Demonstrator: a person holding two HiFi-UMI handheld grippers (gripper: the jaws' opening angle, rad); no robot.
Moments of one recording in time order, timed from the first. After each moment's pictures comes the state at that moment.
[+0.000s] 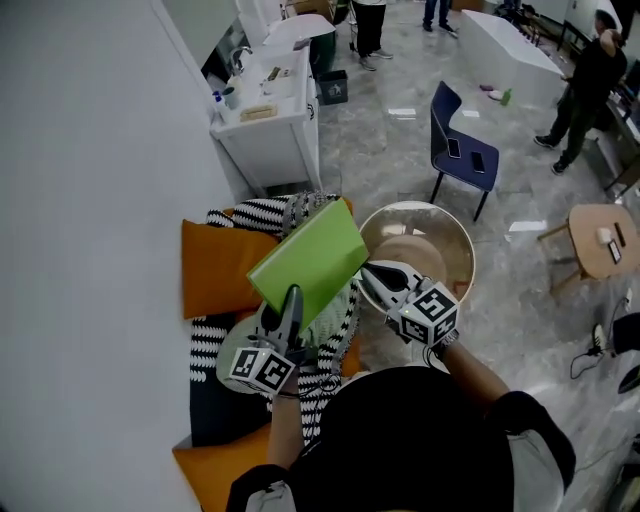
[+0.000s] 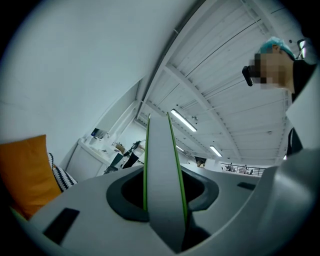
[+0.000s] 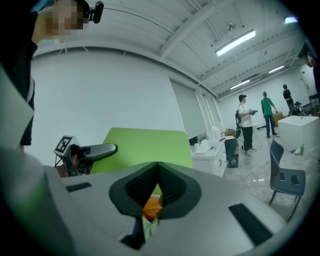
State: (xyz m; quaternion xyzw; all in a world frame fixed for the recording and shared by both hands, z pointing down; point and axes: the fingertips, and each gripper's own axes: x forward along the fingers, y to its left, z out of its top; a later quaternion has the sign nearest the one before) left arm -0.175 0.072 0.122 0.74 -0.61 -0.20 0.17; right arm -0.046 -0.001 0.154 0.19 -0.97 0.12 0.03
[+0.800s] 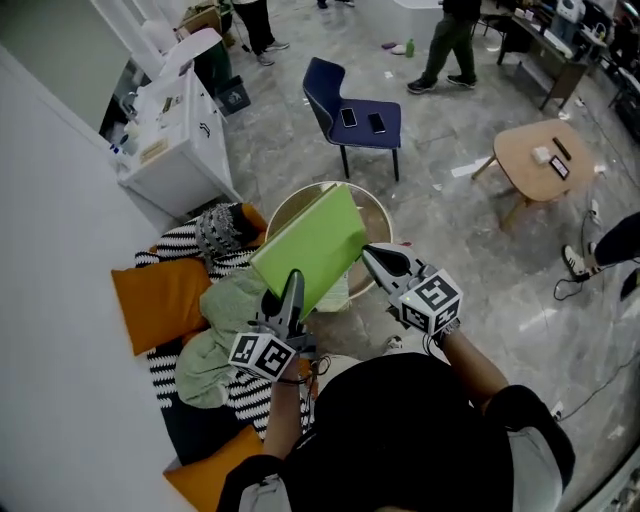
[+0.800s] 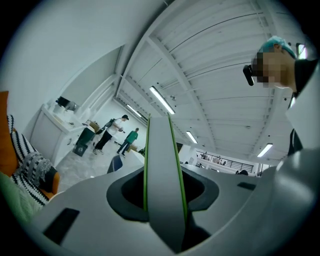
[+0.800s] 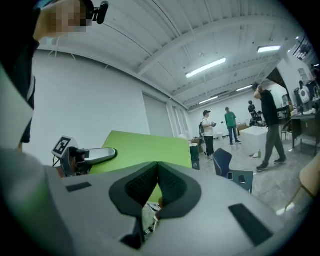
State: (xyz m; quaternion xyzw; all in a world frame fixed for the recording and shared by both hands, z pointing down) left arm 0.161 0.006 0.143 0.83 -0.50 -0.15 0.21; right arm 0.304 -0.026 0.161 0.34 -0.93 0.12 0.00
